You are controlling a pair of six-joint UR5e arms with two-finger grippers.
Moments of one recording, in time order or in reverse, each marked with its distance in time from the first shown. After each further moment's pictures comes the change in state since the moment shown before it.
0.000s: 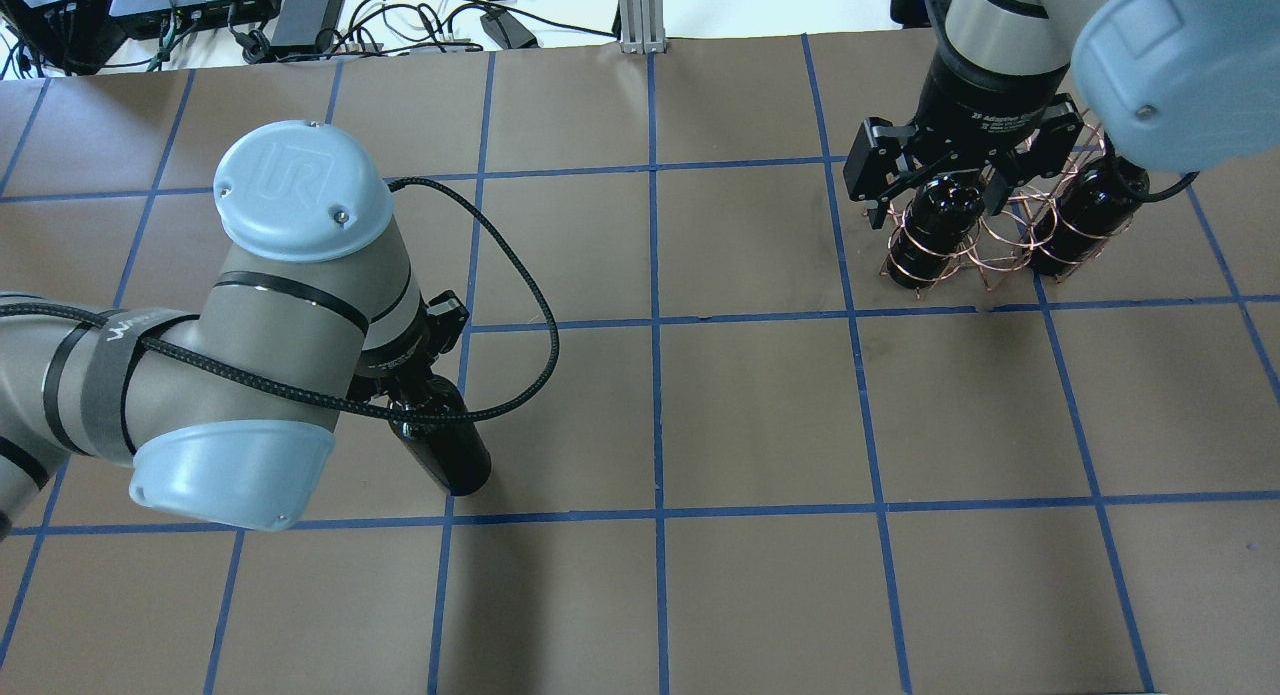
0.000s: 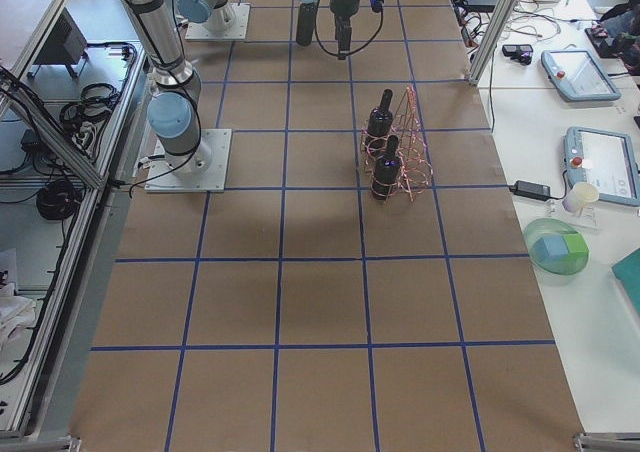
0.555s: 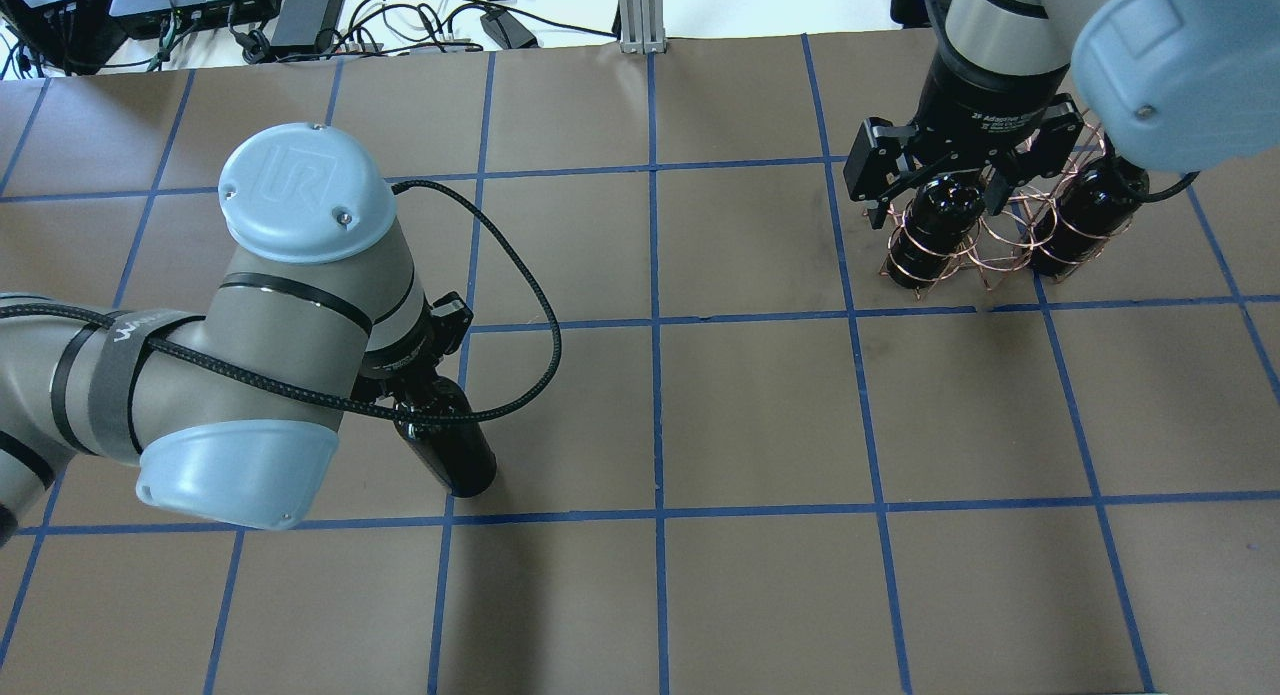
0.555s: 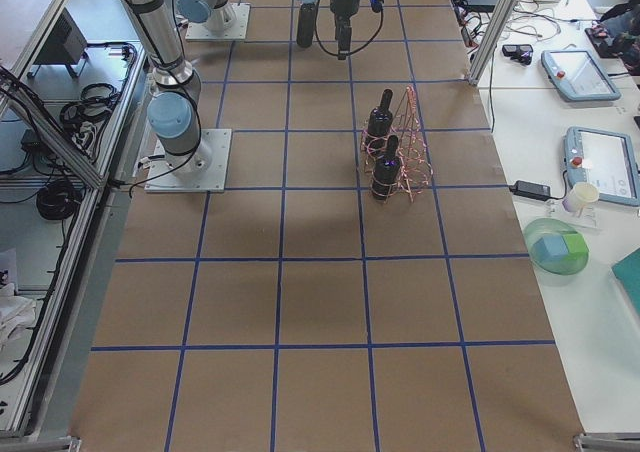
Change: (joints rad) left arm -0.002 -0.004 -0.004 -0.006 -0.011 -0.003; right arm 0.000 0.000 0.000 -0.001 -0.001 0.000
